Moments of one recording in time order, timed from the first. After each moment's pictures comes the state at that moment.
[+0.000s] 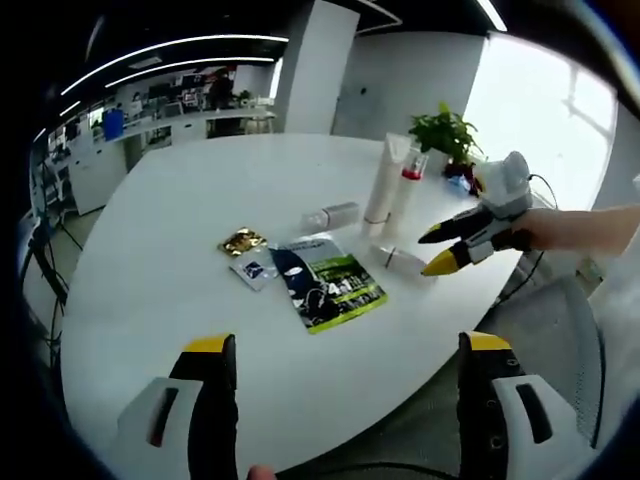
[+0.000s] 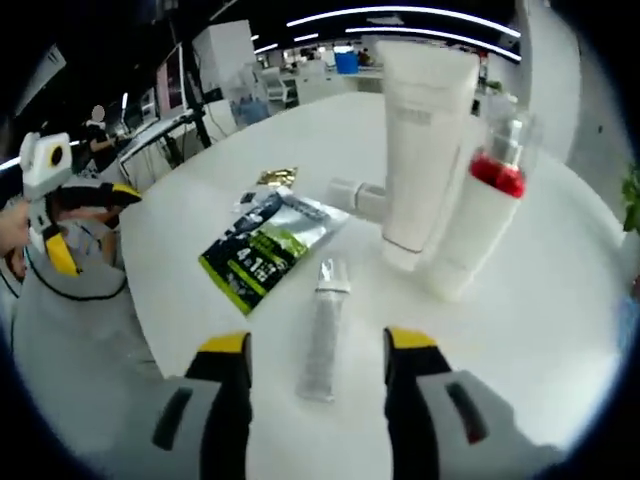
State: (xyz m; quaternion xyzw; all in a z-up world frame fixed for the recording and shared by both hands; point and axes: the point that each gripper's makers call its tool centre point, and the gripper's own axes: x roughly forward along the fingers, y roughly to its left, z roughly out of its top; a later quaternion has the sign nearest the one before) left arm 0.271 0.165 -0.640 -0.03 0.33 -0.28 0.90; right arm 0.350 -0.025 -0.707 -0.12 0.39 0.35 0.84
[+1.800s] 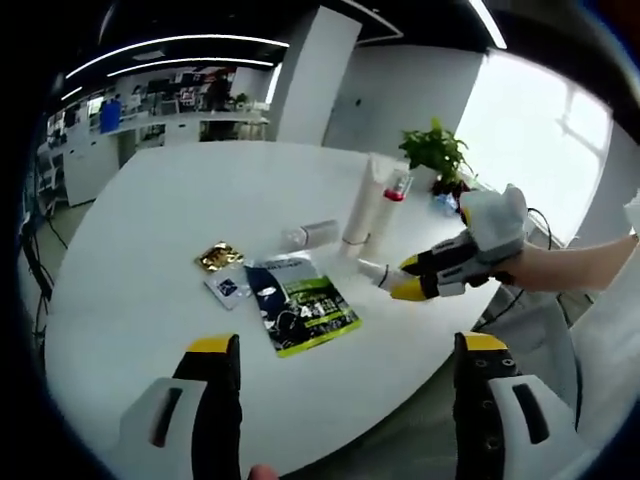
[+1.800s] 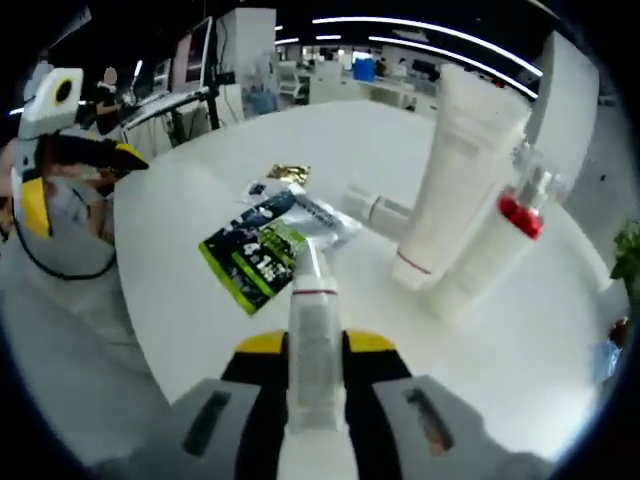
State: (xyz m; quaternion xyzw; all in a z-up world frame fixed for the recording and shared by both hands) left arm 0.278 0.132 -0.616 -0.07 0.31 -0.31 0.90; right arm 0.339 -0.014 -0.683 -0.18 0.33 0.35 0.86
